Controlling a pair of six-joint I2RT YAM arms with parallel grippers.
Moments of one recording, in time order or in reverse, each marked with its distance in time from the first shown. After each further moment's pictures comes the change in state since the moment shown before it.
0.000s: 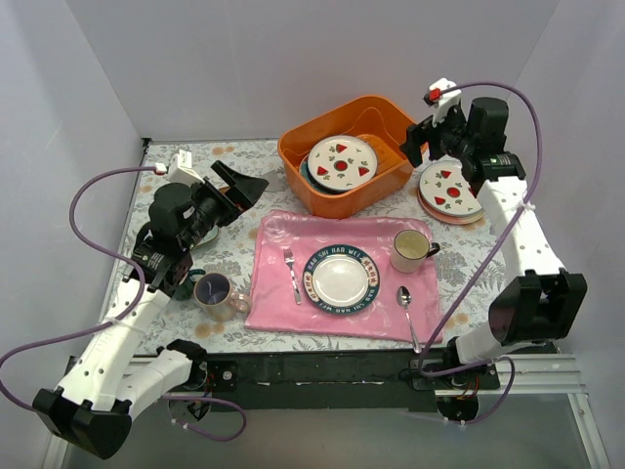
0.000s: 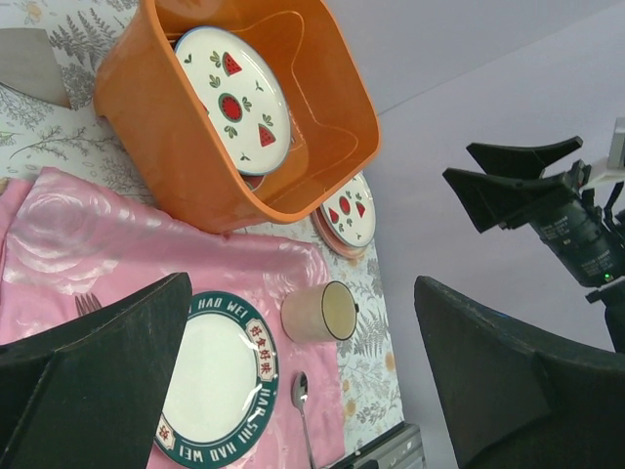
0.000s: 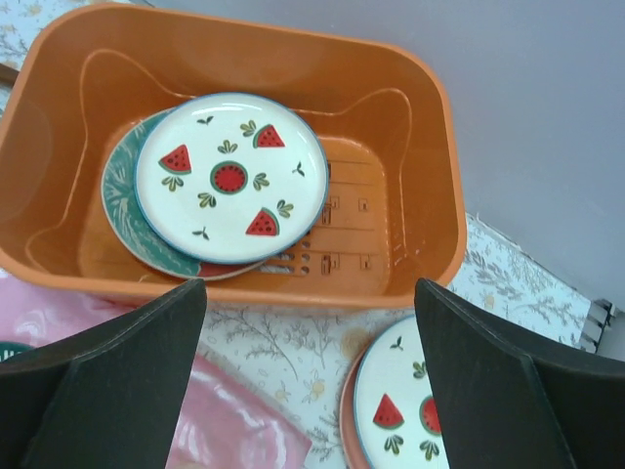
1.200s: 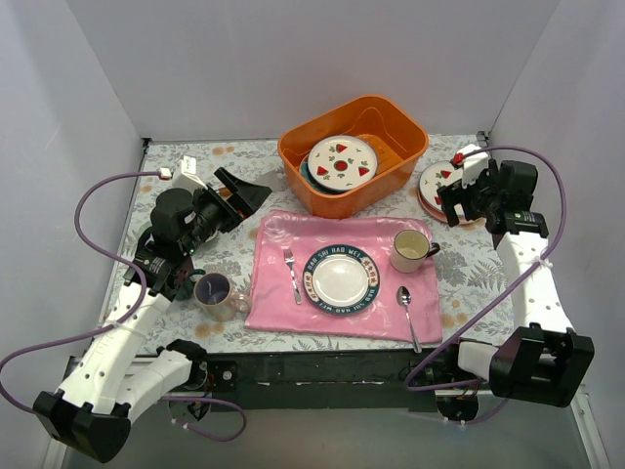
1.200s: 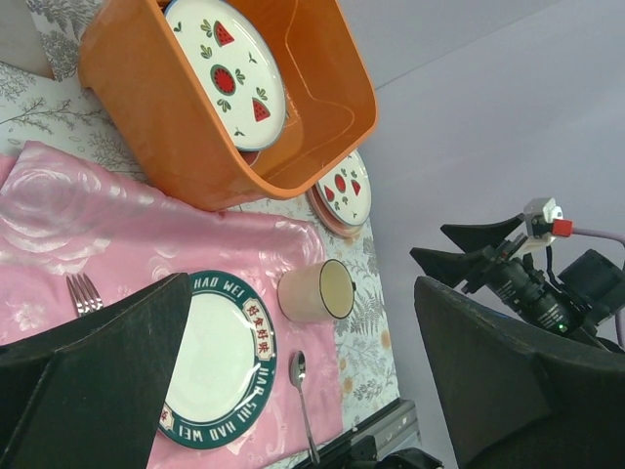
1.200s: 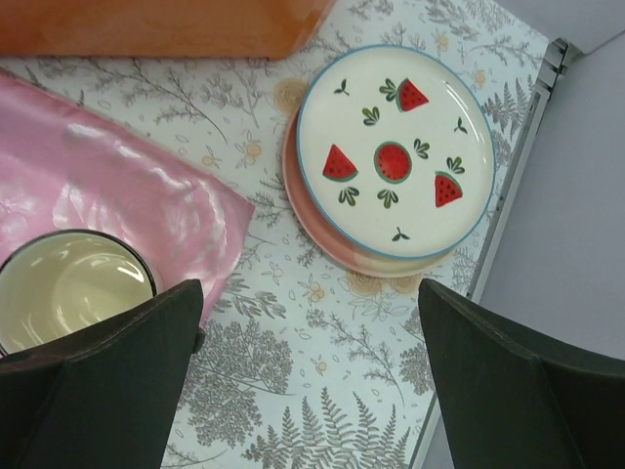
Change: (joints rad) left arm 0.000 -0.017 -0.049 0.012 0.058 -0.011; right arm -0.227 -0.370 -0.502 -0.124 0.112 -0.219
